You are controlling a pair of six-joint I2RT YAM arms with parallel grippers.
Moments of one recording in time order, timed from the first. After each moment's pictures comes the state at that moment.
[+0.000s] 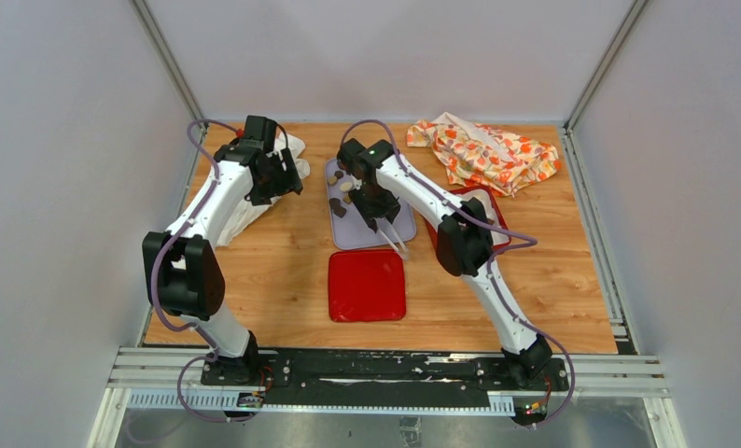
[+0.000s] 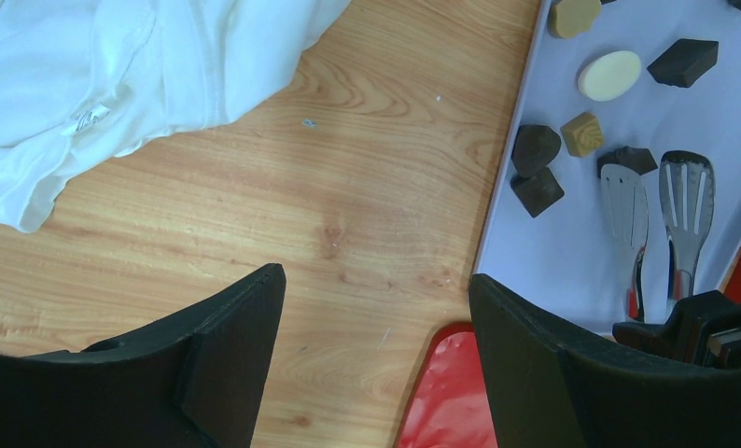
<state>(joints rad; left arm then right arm) -0.14 1.64 1.42 -0.81 -0.08 -0.48 0.73 2.47 2.40 -1.36 0.08 0.16</state>
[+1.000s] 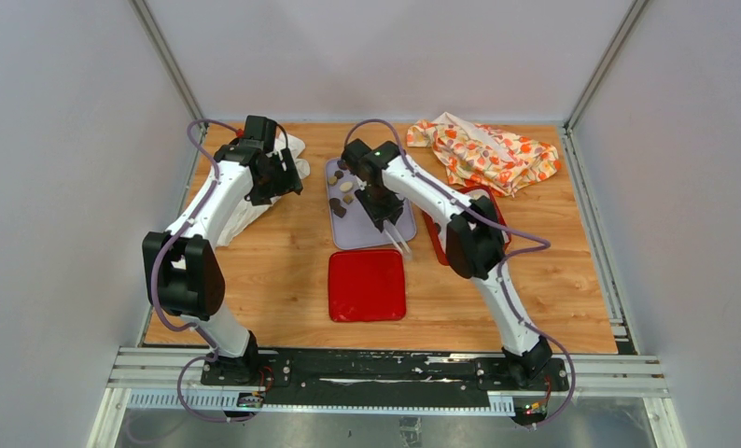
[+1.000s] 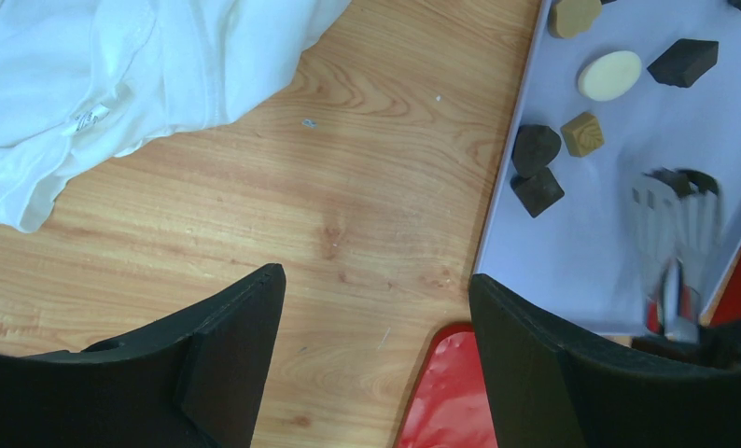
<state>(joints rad) -0.14 1.64 1.42 -0.81 -0.08 -0.48 0.73 2.43 2.32 -1.33 0.09 0.16</state>
